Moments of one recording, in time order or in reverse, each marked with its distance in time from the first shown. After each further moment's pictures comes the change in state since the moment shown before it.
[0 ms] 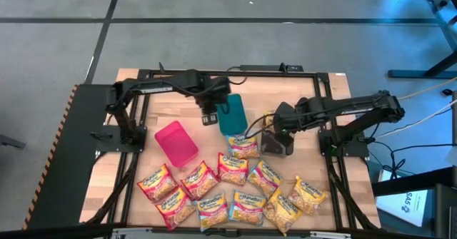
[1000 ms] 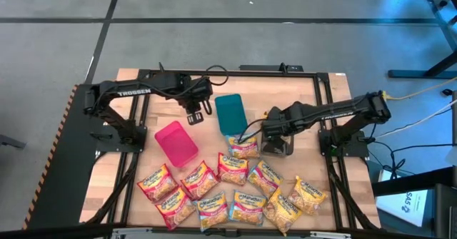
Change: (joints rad) left arm 0.005 -0.221 -0.200 -0.034 -0.115 -0.132; right arm -0.006 0.155 0.000 -0.030 0.047 0.078
